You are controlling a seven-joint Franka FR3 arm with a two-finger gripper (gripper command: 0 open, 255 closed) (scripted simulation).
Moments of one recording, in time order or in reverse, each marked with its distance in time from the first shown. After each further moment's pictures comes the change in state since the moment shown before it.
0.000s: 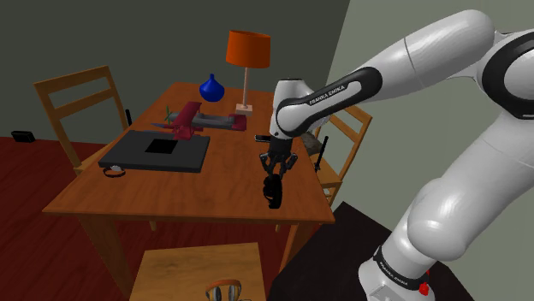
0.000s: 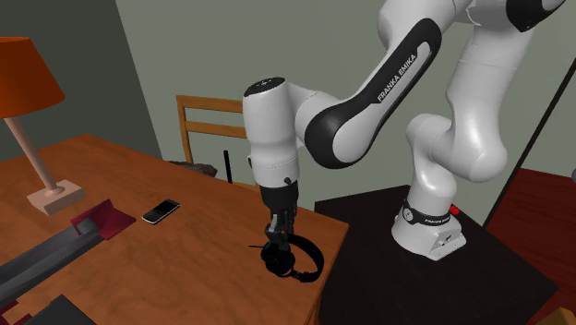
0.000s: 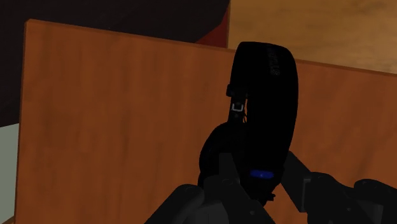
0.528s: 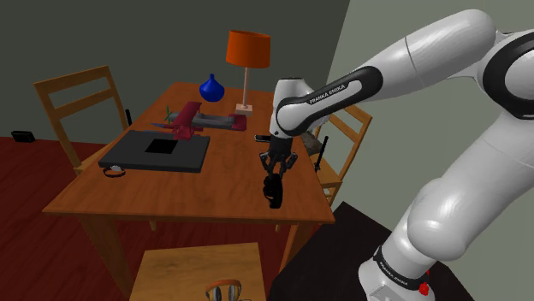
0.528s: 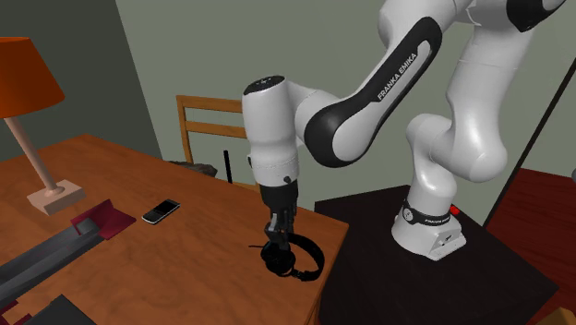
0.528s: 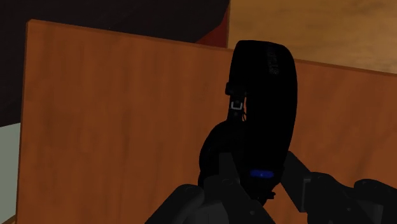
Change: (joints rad) arm 0.000 -0.003 0.000 0.004 0.000 -0.007 0.000
